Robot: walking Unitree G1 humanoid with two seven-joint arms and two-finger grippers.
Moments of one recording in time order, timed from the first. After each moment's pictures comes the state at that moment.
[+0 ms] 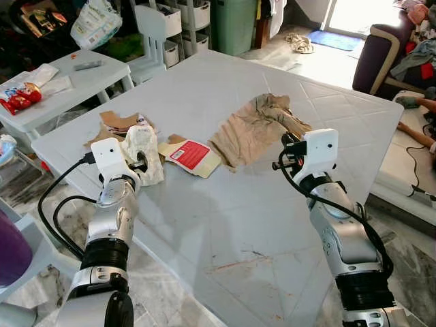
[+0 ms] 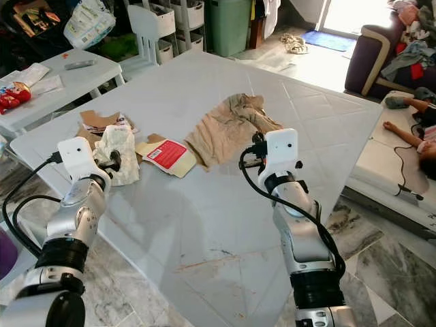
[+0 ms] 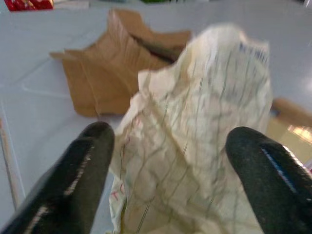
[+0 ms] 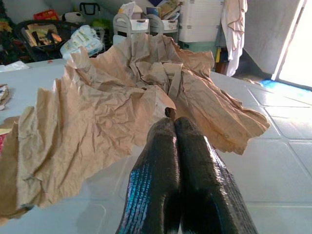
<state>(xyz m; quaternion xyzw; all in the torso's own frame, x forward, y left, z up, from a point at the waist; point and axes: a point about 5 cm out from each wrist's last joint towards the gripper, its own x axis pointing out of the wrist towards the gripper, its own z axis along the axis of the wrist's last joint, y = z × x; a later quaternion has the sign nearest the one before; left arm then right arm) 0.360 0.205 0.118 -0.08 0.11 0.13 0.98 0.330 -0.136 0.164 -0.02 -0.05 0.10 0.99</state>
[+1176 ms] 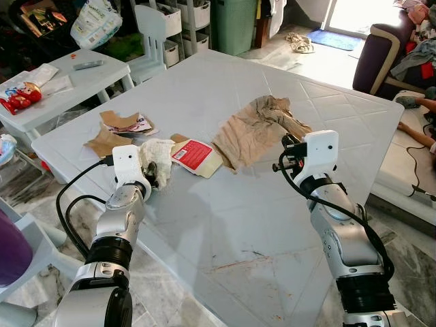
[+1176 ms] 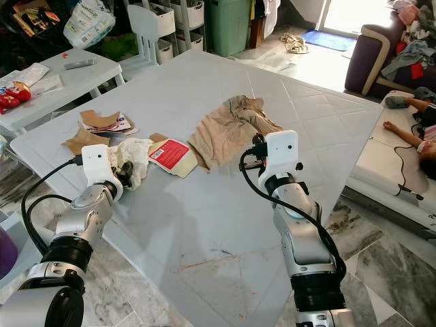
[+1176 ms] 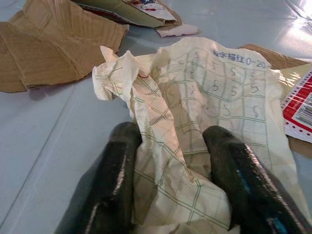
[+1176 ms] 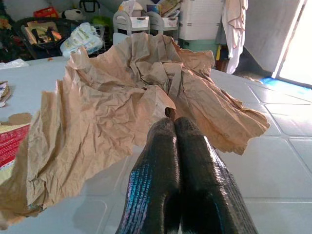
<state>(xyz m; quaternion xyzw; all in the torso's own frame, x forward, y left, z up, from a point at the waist) 0.362 0.190 0.104 -0.05 0.14 0.05 0.99 0.328 -0.136 0.163 -0.02 -0.05 0.10 0.99</state>
